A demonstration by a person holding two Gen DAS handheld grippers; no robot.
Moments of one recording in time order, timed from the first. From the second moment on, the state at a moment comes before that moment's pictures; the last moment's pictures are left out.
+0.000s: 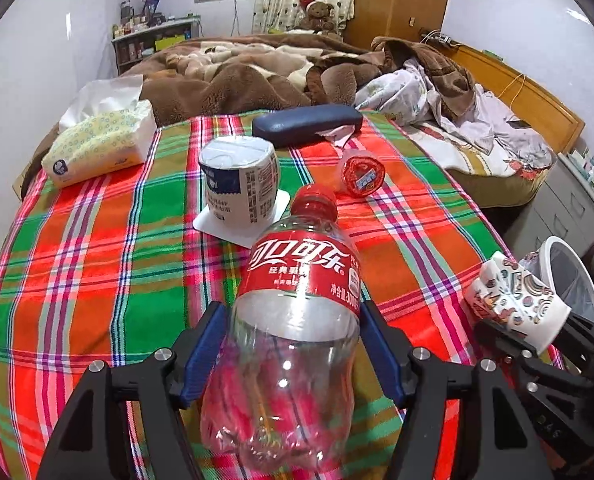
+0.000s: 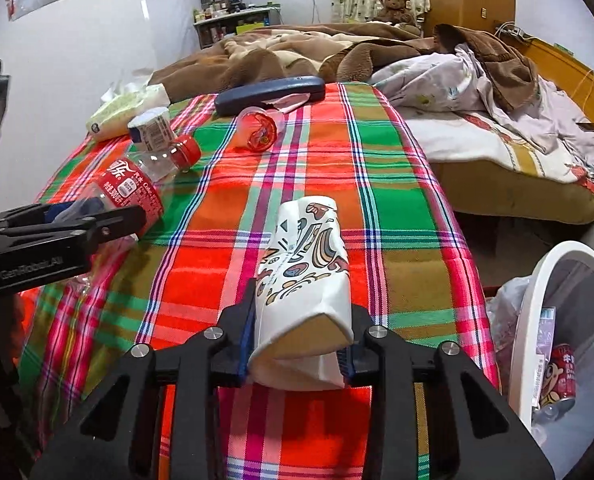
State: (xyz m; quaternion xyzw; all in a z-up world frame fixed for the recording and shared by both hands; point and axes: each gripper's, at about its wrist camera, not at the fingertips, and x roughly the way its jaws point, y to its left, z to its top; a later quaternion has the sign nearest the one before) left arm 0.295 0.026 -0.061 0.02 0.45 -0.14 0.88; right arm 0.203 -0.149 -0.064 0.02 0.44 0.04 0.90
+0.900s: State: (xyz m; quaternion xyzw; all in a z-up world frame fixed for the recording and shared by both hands) left arm 0.216 -0.025 -0.004 0.02 0.39 -0.19 0.90; right arm 0.153 -0.208 -0.009 0.09 0.35 0.05 0.93
